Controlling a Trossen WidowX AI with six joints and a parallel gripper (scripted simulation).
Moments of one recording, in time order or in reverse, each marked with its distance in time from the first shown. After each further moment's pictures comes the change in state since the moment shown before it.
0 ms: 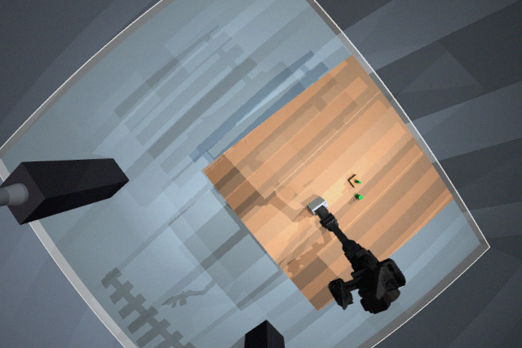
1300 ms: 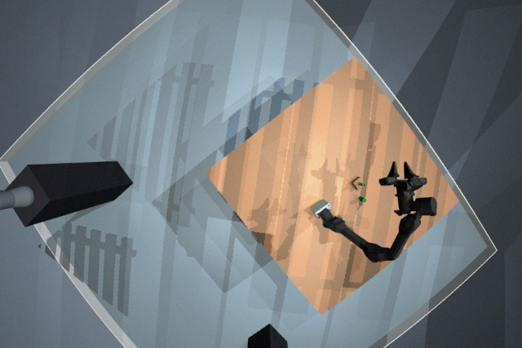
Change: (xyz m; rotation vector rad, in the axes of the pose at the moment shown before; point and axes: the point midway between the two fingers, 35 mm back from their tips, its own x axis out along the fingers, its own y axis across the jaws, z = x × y) arm -0.479 -0.244 -0.182 0.063 1.478 -0.963
